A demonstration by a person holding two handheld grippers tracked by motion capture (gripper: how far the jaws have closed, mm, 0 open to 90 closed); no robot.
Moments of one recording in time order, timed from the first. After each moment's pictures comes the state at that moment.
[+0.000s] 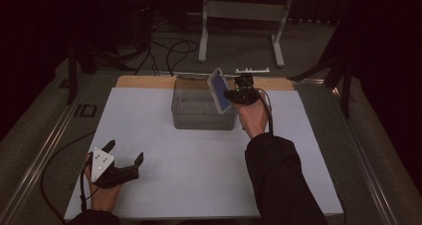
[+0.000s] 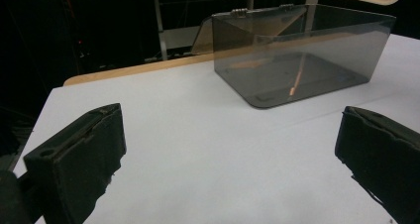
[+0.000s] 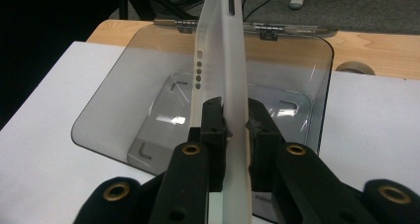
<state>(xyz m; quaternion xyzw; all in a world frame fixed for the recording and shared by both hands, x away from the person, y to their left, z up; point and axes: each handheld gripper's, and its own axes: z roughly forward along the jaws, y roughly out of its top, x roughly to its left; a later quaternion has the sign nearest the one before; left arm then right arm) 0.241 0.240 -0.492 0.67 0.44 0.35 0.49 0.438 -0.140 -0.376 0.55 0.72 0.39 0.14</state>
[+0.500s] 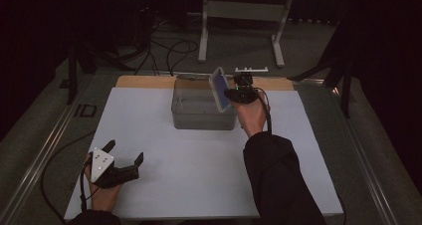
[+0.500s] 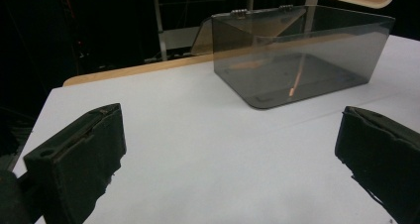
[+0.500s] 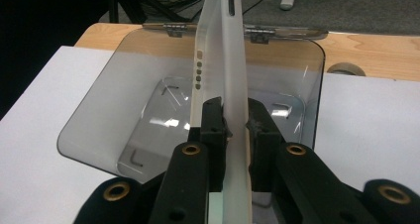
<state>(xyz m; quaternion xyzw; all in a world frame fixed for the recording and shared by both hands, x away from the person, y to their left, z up) 0.240 0.240 -0.492 0.67 0.44 0.35 0.49 0.444 -0.138 -0.379 0.57 0.71 0.38 0.16</state>
